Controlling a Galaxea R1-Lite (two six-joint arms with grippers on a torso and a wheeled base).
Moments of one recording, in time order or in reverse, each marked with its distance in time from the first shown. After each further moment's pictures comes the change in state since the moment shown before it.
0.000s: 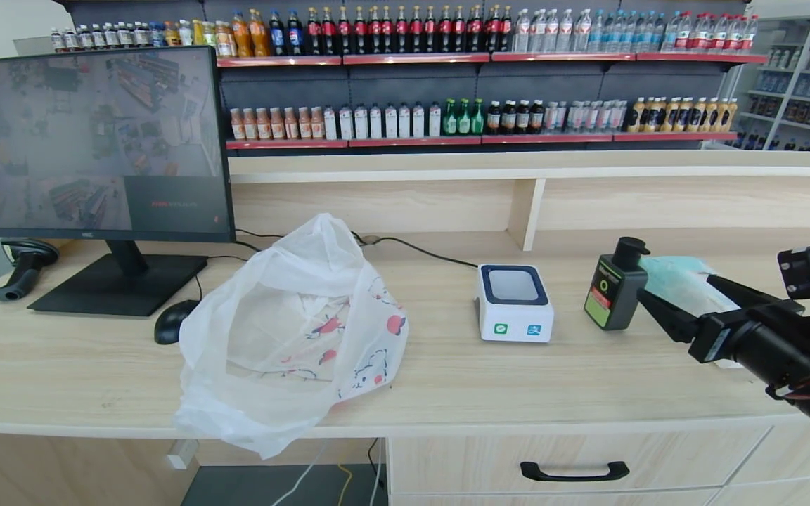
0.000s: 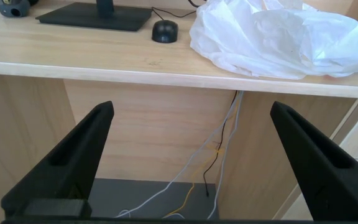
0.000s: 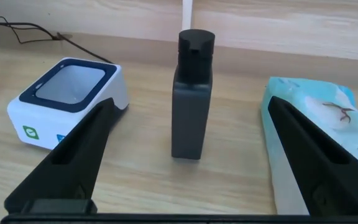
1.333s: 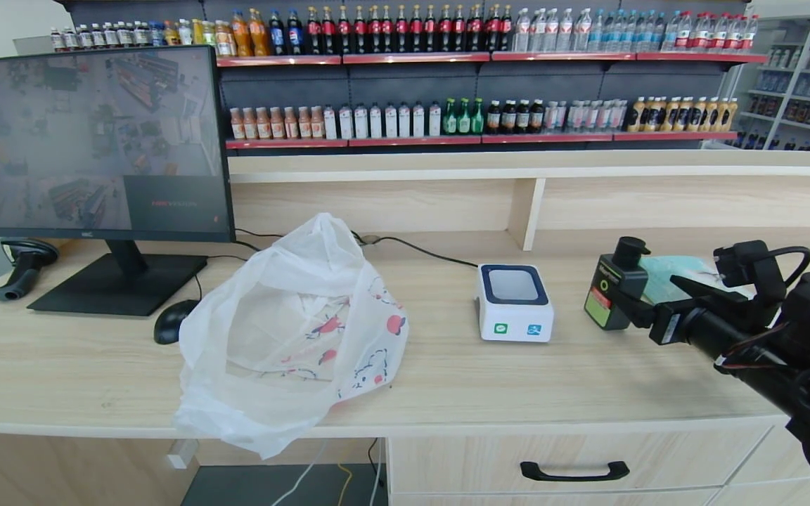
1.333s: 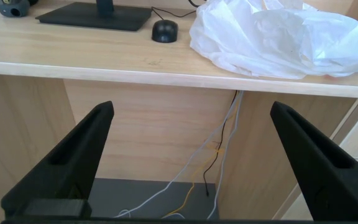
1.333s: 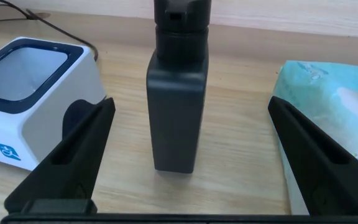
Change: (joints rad) left arm 0.000 0.000 0.000 0.000 0.000 0.000; right arm -0.033 0.219 -0.151 -0.004 0.028 -0.002
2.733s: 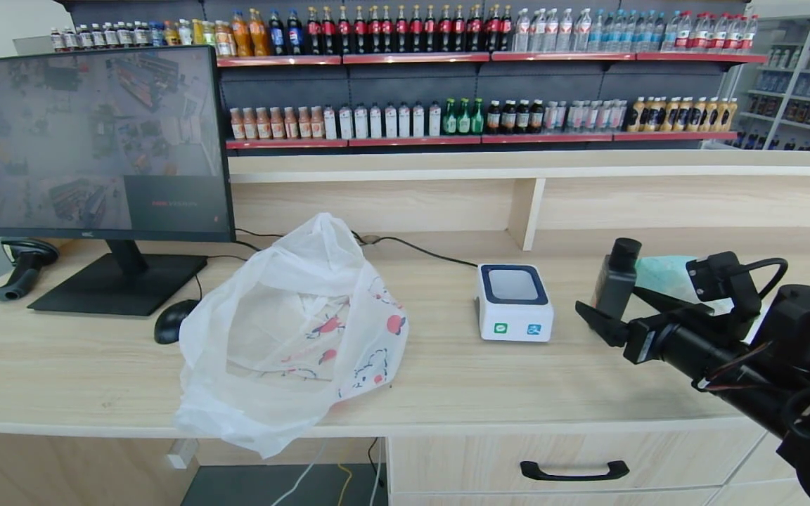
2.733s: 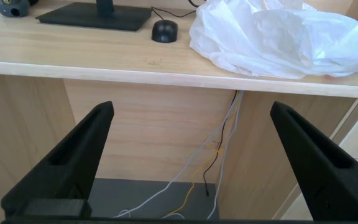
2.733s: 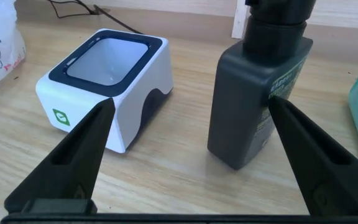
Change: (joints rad) left arm 0.000 0.000 0.000 0.000 0.000 0.000; right arm 0.126 -0.023 0.054 -0.013 0.026 0.047
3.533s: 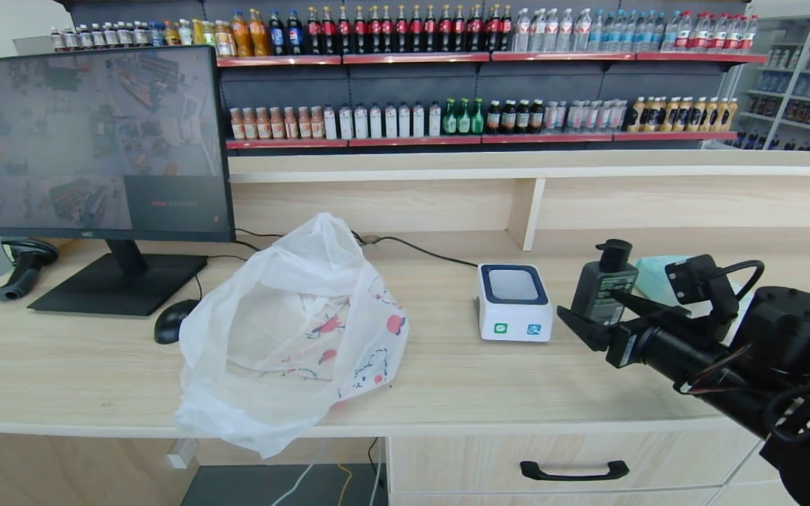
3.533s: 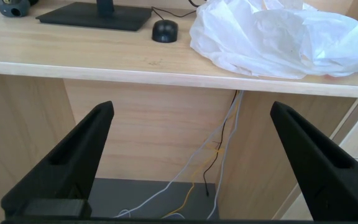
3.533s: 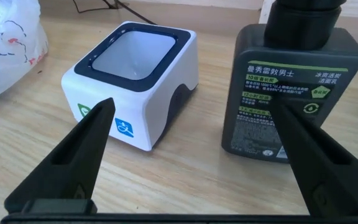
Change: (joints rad) left arm 0.000 0.000 0.000 0.000 0.000 0.000; right arm 0.050 0.026 -0.012 -0.003 0.010 0.026
